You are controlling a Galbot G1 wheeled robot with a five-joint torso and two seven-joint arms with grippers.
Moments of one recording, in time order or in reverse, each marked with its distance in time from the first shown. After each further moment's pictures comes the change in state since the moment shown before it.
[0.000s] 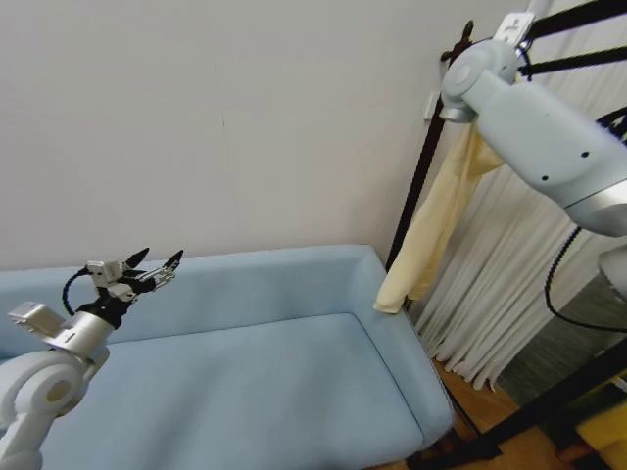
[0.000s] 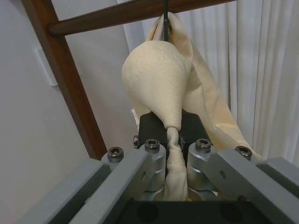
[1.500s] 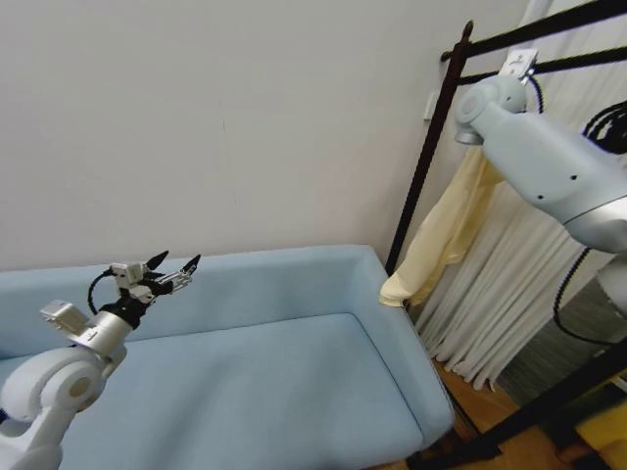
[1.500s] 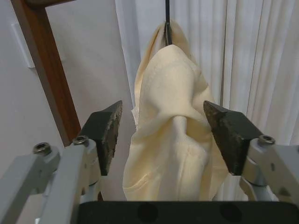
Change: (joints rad) left arm -0.042 -0.004 0.083 -0.001 0.028 0.006 0.021; right arm -0.083 -0.072 0.018 0.070 -0.087 -0.029 -0.051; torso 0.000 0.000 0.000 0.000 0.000
